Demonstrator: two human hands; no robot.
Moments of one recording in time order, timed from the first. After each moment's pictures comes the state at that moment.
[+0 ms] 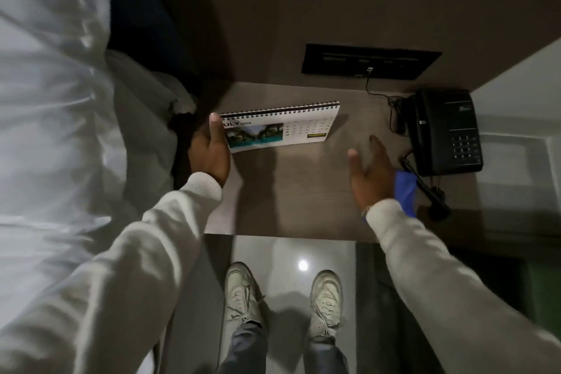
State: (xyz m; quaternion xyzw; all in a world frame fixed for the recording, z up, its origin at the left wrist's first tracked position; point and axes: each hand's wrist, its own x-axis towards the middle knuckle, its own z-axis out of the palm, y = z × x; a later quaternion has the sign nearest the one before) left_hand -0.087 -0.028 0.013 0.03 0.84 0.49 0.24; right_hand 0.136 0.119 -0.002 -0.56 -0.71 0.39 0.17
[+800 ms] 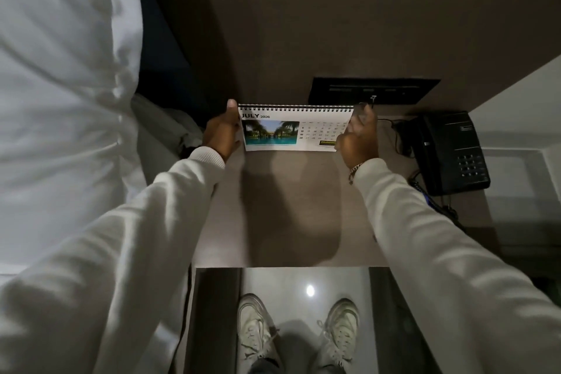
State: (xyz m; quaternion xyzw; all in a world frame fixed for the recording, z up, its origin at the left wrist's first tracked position) left_hand -0.173 0.029 0.018 0.06 0.73 0.54 0.42; right_hand 0.024 0.170 0.010 -0.52 -0.55 0.60 0.27
